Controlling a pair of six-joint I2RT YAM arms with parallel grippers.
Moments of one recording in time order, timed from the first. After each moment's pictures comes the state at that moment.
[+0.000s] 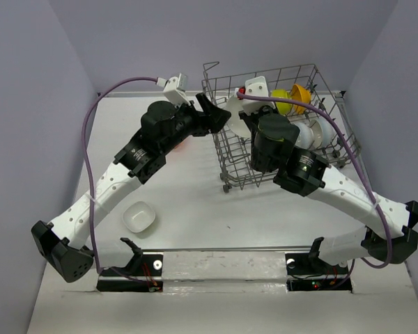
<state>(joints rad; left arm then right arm) -0.69 1.23 1.34 -0.18 -0.01 -0.68 1.08 1.34 1.58 -0.17 1.18 -0.49</state>
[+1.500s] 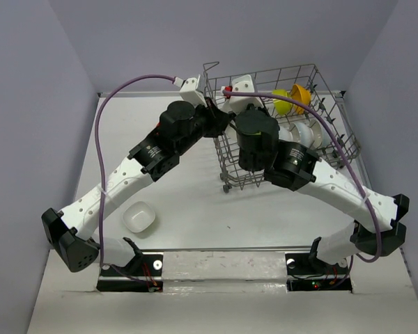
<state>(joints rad) -0.80 1.33 1.41 -0.21 -0.13 -0.62 1.11 1.46 1.76 -0.42 1.28 -0.36</state>
